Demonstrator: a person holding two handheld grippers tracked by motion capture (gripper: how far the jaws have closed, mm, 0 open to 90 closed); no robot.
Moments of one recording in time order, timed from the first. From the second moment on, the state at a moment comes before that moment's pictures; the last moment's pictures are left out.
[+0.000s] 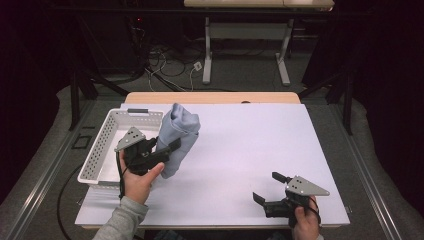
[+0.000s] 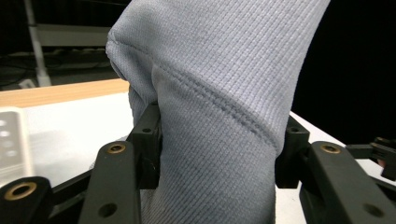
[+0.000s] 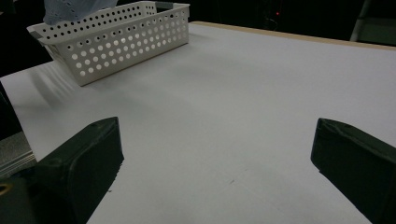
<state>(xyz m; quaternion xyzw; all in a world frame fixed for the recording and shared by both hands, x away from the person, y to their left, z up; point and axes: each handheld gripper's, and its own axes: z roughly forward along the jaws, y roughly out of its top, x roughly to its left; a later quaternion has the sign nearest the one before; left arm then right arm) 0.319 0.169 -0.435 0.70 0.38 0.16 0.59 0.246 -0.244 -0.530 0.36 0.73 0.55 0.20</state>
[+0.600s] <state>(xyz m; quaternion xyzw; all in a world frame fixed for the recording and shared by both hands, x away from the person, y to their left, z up) 0.321 0.142 -0.451 0.71 0.38 0.12 0.58 0.247 -0.245 -0.529 0.35 0.73 0.56 0.20</state>
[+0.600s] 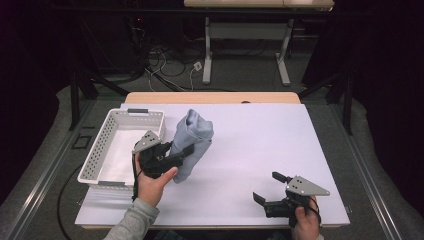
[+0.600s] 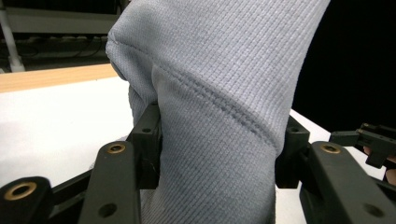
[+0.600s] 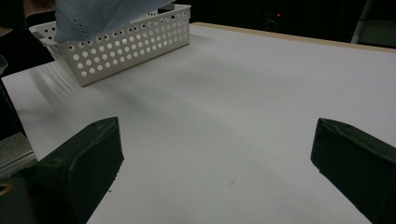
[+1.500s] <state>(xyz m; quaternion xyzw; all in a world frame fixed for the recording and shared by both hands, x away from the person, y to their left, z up) 0.336 0.117 -0.494 0.73 0.41 0.09 0.54 0.249 -0.245 -0.529 0.35 0.73 0.56 0.20</state>
